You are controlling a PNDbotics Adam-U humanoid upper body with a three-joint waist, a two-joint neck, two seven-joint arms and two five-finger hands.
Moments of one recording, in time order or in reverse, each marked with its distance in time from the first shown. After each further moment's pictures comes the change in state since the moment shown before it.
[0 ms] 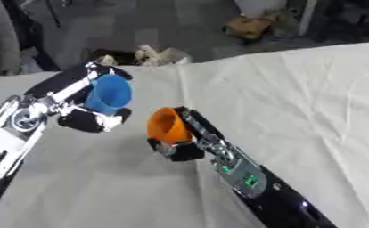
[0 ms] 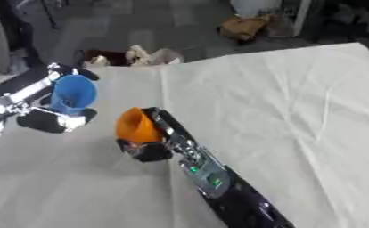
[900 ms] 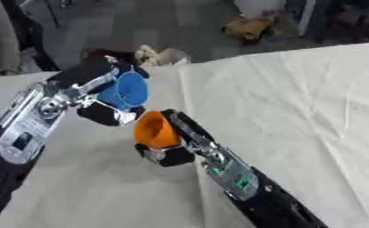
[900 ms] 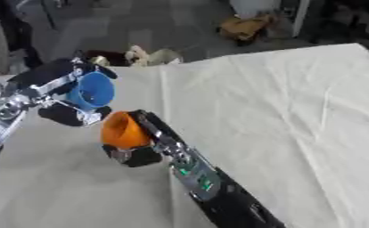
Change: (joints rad) left arm -0.082 -0.073 -0.020 0.071 -0.130 -0.062 -0.024; right arm -0.013 0.046 0.031 -0.002 -0.006 -0.012 0.039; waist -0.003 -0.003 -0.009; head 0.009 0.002
